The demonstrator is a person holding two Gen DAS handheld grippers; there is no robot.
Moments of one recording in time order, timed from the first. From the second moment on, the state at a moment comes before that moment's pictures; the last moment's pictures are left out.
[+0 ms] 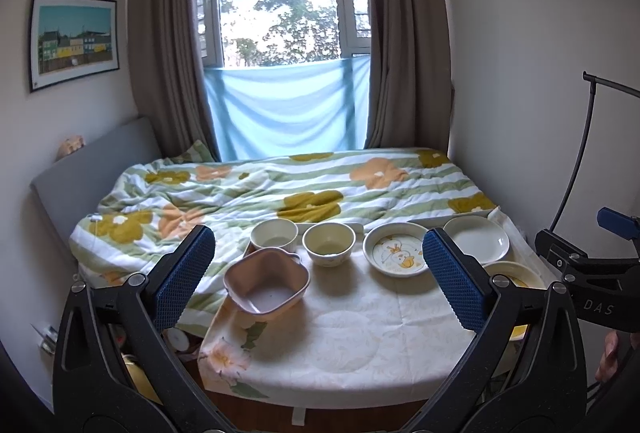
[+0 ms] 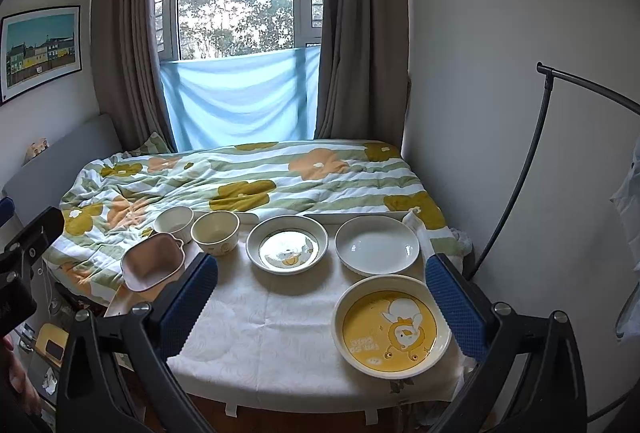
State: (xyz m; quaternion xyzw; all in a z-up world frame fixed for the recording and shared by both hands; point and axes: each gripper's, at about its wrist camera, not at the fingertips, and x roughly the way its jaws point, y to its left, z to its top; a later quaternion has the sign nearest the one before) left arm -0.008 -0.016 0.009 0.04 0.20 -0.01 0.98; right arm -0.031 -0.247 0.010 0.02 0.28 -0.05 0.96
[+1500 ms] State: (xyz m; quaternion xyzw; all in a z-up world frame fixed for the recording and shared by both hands) left arm 0.010 -0.014 0.006 0.02 0.20 -0.03 0.98; right arm -0.027 -0.247 0.006 0.02 0.28 -0.05 0.96
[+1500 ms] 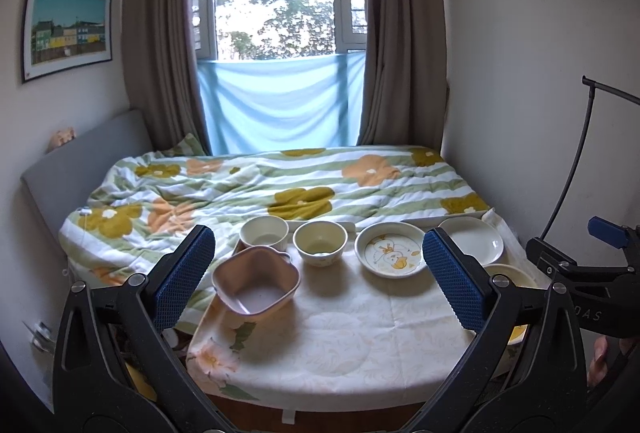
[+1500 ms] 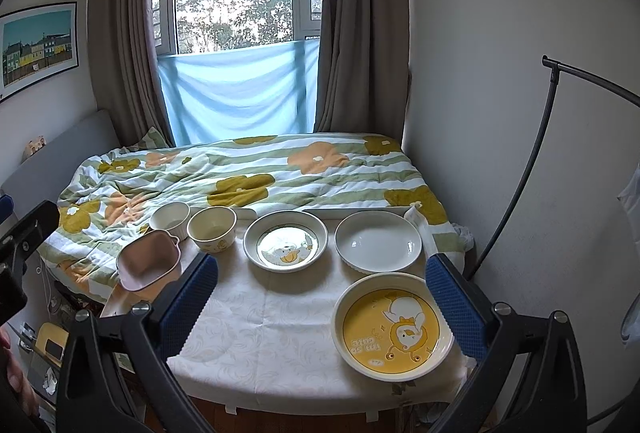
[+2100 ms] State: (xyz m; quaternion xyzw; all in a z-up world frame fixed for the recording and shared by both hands) left arm 0.006 -0.007 0.002 0.02 0.20 -0.02 0.98; right arm -0.027 -0.243 -0.003 0.02 0.28 -0.05 0.96
